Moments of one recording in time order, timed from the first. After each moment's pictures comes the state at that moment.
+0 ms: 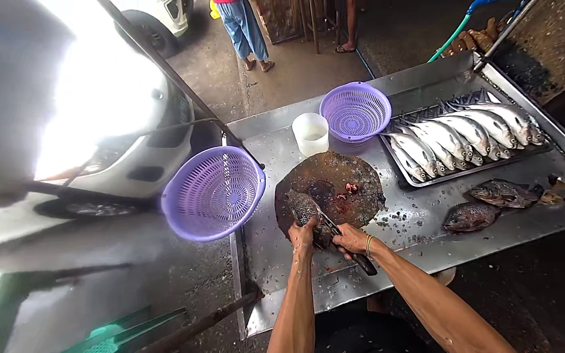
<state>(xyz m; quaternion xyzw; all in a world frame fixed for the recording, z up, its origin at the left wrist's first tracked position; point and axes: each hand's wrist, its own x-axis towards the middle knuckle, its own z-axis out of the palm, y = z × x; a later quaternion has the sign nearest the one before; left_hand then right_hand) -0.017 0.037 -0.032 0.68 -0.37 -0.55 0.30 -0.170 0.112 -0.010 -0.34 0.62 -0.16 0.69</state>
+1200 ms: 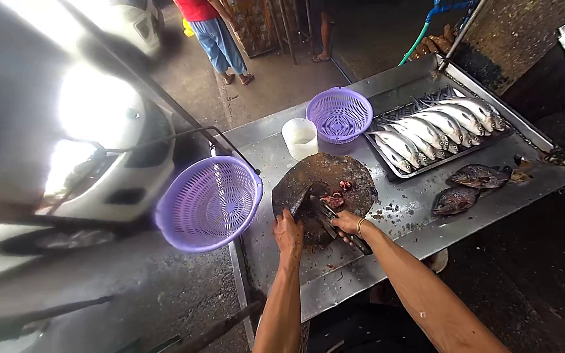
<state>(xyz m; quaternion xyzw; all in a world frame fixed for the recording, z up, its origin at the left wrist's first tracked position) 0.020 0.005 0.002 0.64 -0.74 -0.20 0.02 -0.166 0.087 0.008 -0.20 0.72 -0.14 0.64</state>
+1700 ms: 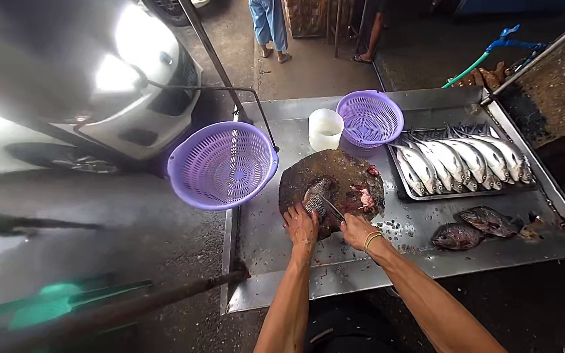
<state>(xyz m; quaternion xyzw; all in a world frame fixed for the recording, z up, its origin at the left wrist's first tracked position) -0.010 0.046 -0.038 0.71 -0.68 -0.18 0.05 -0.163 0.104 0.060 -0.49 0.75 0.08 0.43</state>
